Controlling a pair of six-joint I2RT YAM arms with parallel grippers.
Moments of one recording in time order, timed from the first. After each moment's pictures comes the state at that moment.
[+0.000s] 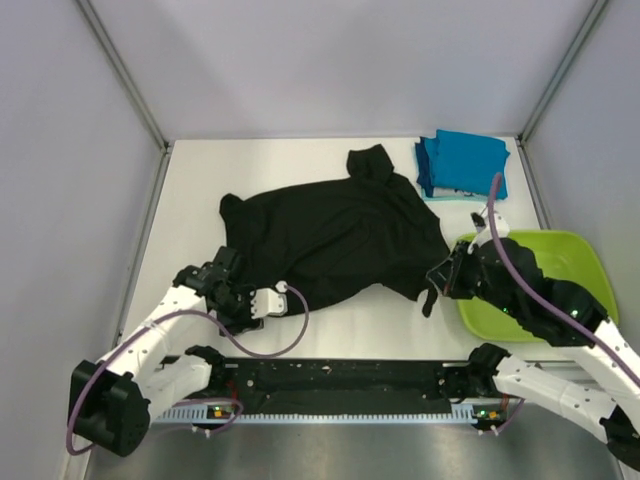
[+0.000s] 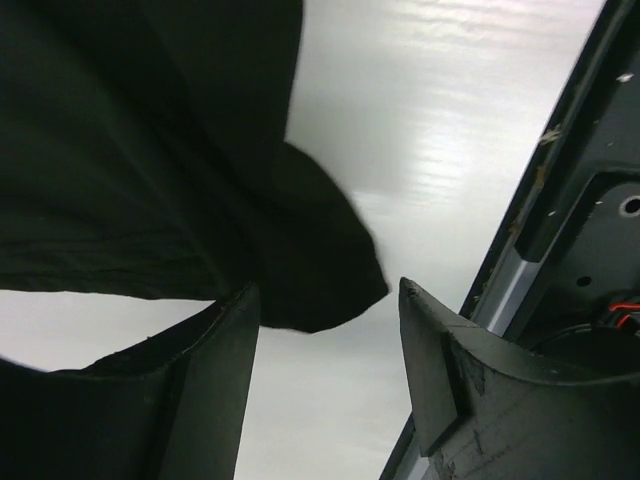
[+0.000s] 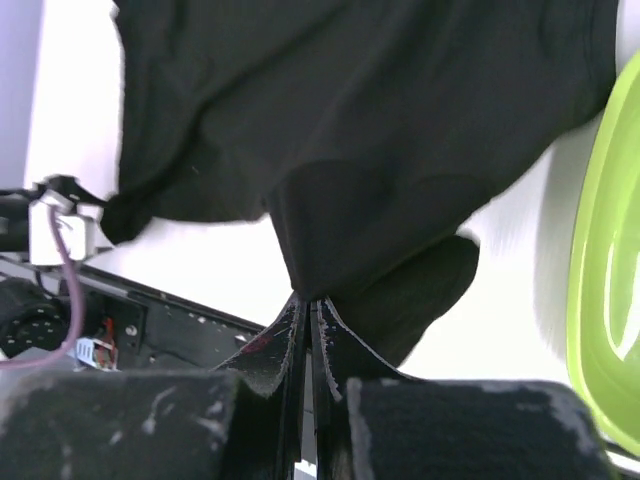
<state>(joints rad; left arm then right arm) -0.35 0.98 0.63 -1.02 0.20 1.05 0.81 0.65 0.99 -0.97 0.25 0.76</state>
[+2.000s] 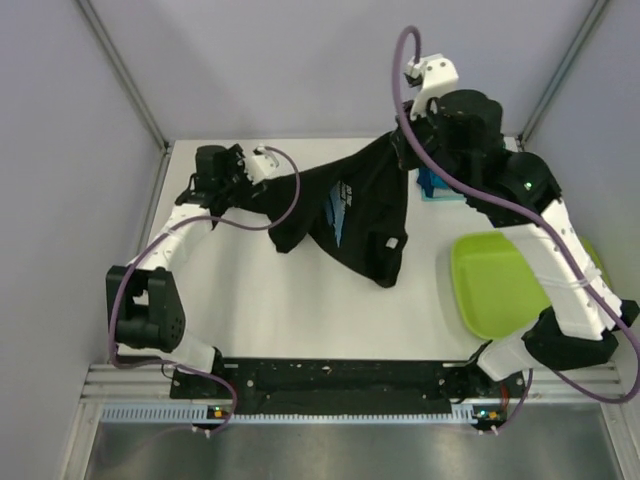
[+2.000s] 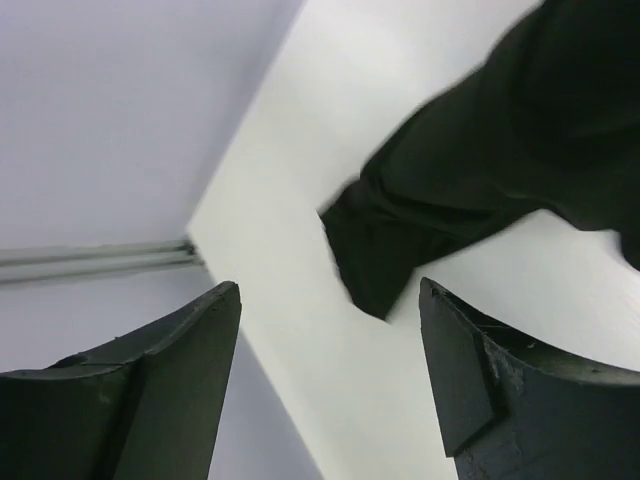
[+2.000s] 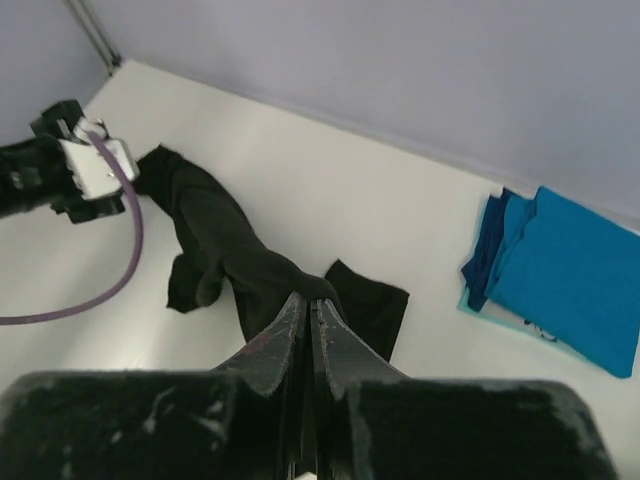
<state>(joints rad) -0.14 1.56 1.18 -0.09 0.03 0.92 0.79 1.44 2.13 -0.90 0.39 0.09</state>
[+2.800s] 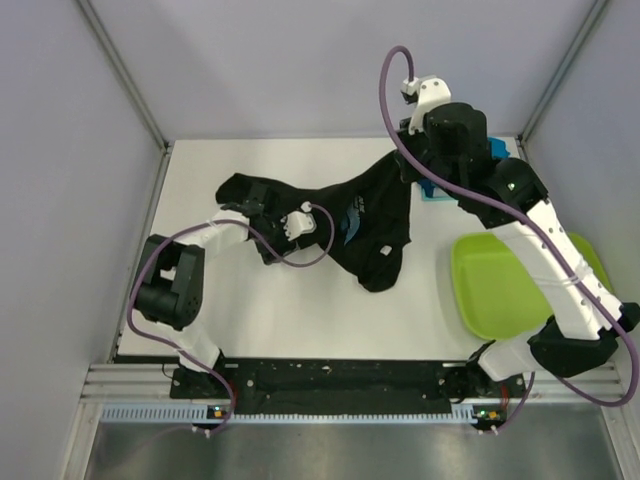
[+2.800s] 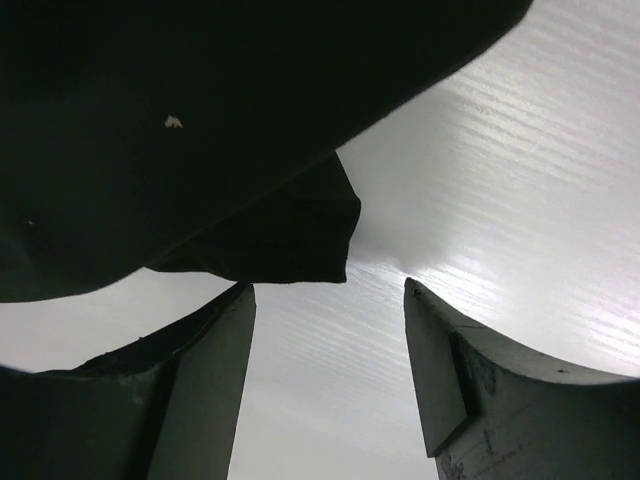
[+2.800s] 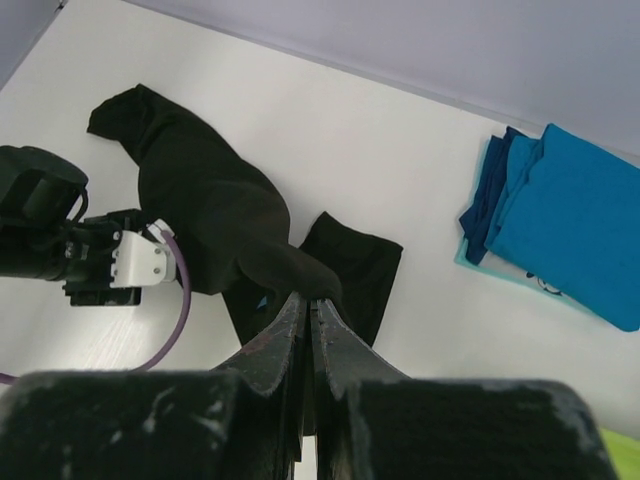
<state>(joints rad) -0.33 1.72 1.09 -0.53 0.25 0.85 0.71 1.42 1.91 -0.88 0.32 0.12</state>
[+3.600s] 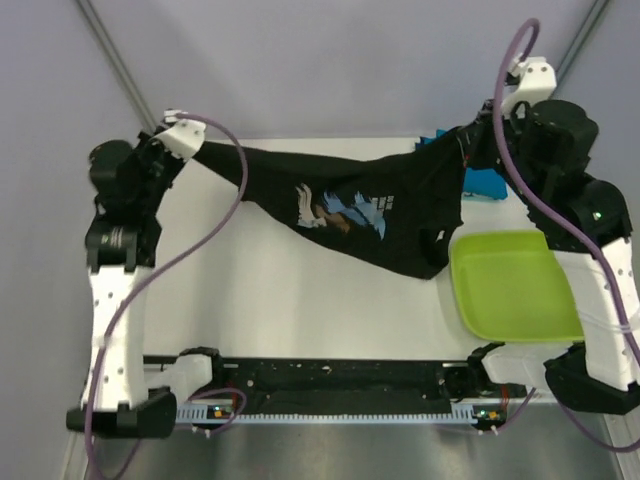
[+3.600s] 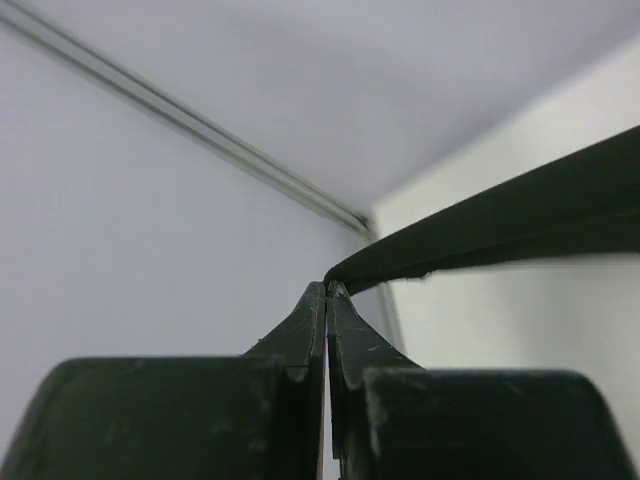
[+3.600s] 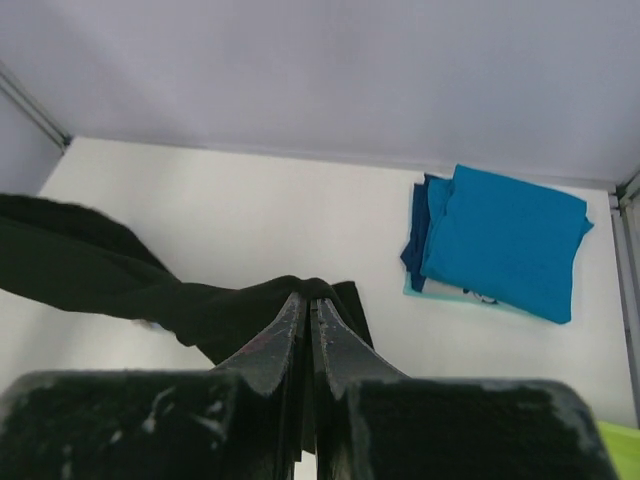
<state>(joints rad) 0.00 1.13 1.44 -0.51 0.04 0.74 0.47 1.24 1.89 -0.86 0.23 0.15</state>
